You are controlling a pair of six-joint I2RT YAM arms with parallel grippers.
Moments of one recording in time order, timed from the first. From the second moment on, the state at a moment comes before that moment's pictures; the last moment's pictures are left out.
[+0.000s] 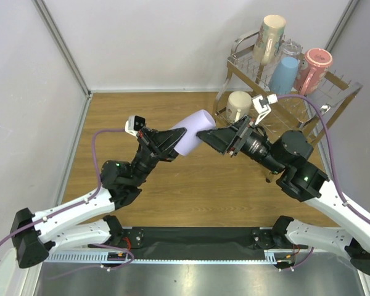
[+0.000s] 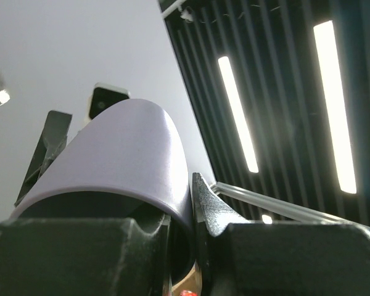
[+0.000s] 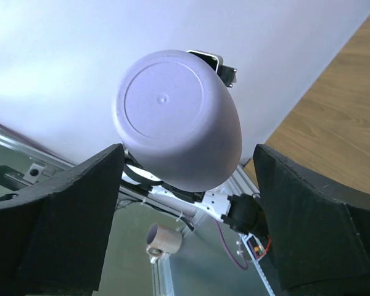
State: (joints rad) left arm -0.97 0.93 0.68 0.92 -0.07 -1.62; right arm 0.91 0.91 1.14 -0.02 -0.10 0.95
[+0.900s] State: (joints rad) left arm -1.03 1.01 0.72 1.00 -0.09 -1.63; right arm 0.91 0.89 1.14 0.00 -0.02 0.93
